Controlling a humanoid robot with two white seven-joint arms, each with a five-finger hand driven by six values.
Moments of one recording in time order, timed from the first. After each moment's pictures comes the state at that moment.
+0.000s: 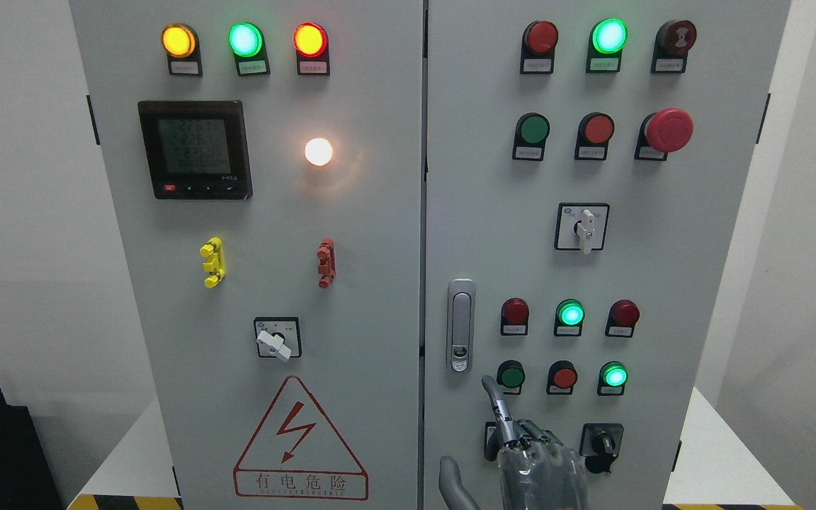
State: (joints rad) left arm 0.06 -0.08 0.00 0.00 0.11 -0.13 -0.07; right arm -0.21 0.14 0.32 -1.78 1.31 0.10 -0.28
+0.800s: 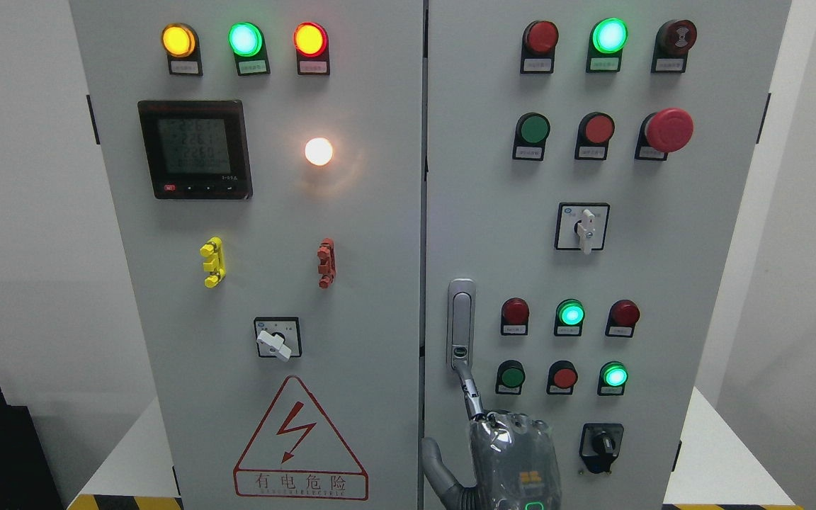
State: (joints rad) left arm 0.06 -0.08 0.00 0.00 0.11 -0.13 -0.07; right arm -0.29 0.14 0.35 -1.70 1.38 0.16 -0.20
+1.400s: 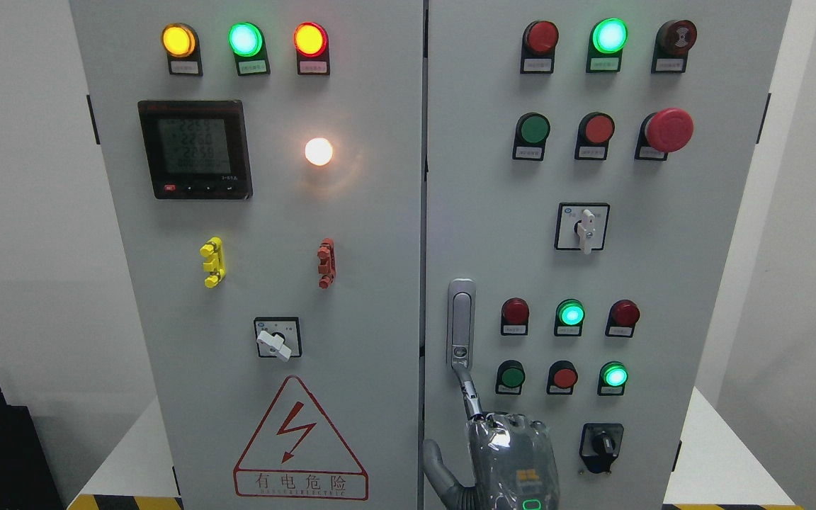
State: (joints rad) left arm 0.06 -0.08 0.00 0.00 0.11 -0.13 -0.07; right arm -0.30 0.14 0.34 -1.68 1.39 0.18 -0.19
